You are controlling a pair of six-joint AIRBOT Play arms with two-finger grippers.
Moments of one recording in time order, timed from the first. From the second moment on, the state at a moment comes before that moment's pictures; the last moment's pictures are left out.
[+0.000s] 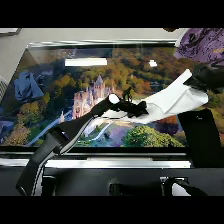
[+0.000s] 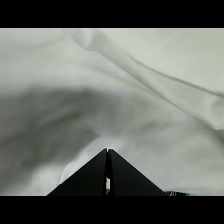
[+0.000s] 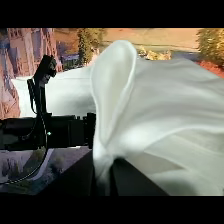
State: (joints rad) left arm -0.70 -2.26 2.04 0.47 -0.90 -1.72; right arm -0.26 -1.24 1.64 -1.07 1.53 1.62
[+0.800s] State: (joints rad) left arm -0.19 -1.79 2.04 1.14 -1.38 -1.81; right arm 0.19 -1.49 1.65 -1.00 1.29 1.73
